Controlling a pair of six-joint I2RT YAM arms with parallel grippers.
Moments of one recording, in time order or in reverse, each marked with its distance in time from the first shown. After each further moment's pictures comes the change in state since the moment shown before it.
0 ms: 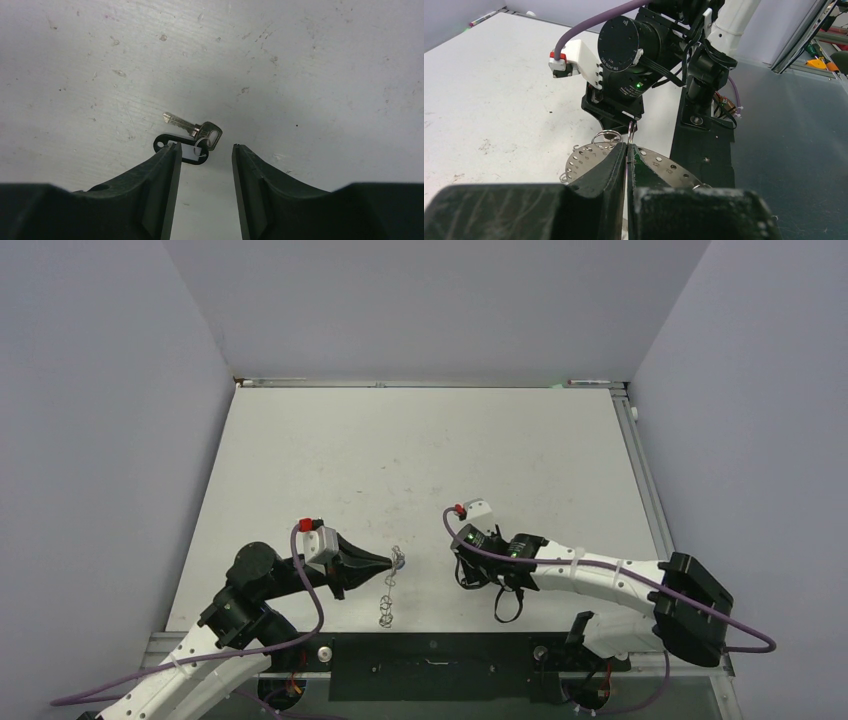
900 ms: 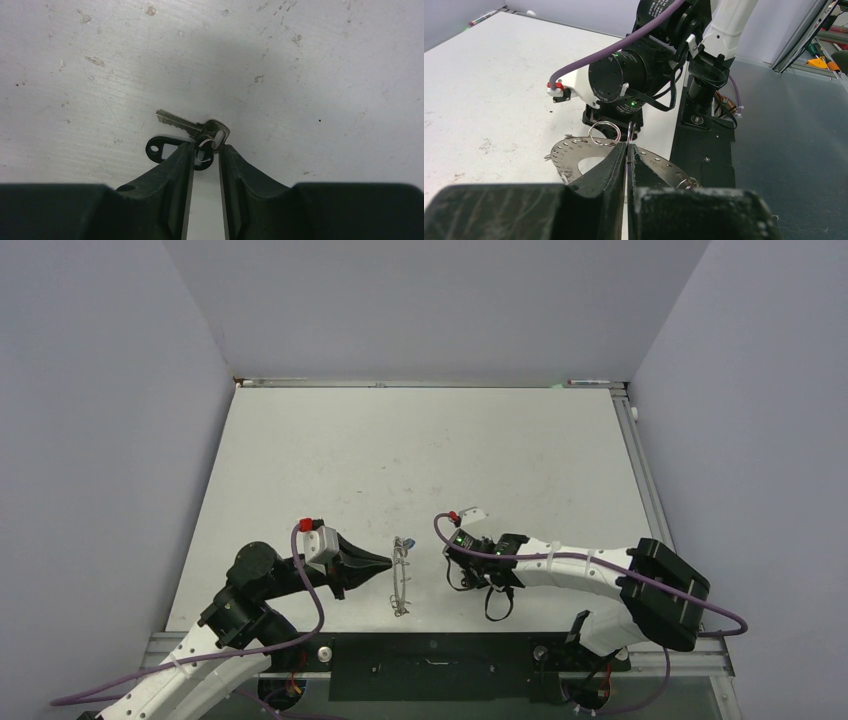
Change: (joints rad) left arm 0.000 0.002 0.000 -0.001 0.000 0.003; right arm 0.000 0.135 0.000 0.014 -0.041 0.043
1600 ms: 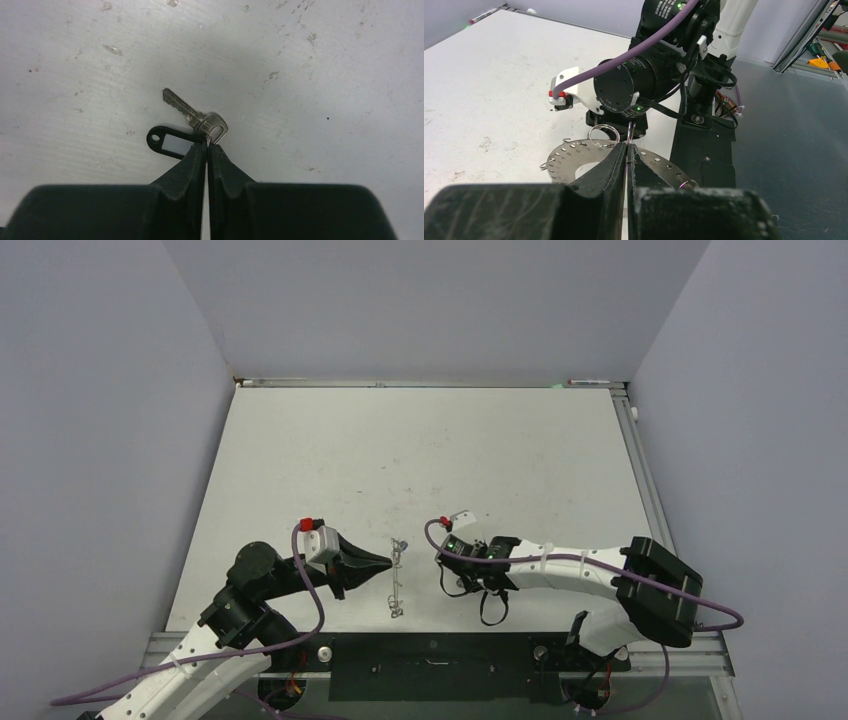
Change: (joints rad) left arm 0.000 0.000 0.000 -0.006 -0.003 0.000; right arm 0.053 0.032 0.034 -0.031 0.021 -0.001
